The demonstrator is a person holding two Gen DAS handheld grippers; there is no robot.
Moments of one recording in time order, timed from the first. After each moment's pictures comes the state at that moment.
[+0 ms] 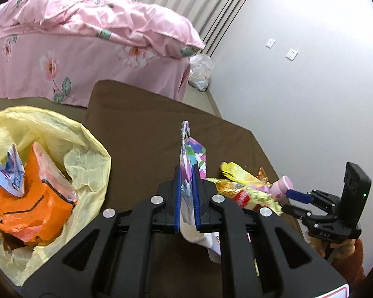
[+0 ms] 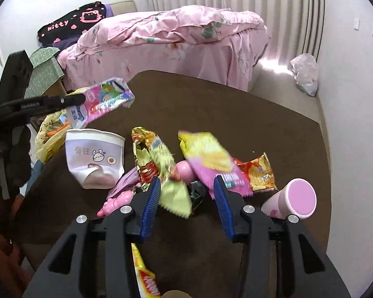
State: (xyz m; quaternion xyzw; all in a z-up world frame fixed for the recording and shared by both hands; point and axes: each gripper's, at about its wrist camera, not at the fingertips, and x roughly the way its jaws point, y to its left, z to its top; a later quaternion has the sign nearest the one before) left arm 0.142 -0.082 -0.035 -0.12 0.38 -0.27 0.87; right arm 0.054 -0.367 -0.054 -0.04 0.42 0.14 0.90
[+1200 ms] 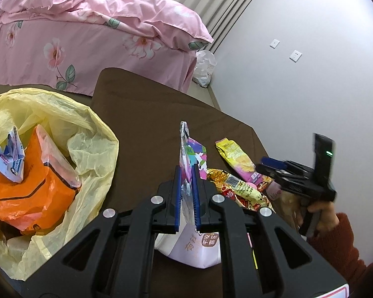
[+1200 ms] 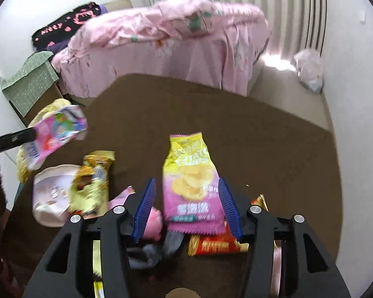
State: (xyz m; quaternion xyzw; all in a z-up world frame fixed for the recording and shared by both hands) left arm 0.140 -0.069 -0.051 -0.14 0.40 -0.27 0.86; right arm 0.159 -0.397 -0.096 0.01 0.46 0.12 0.88
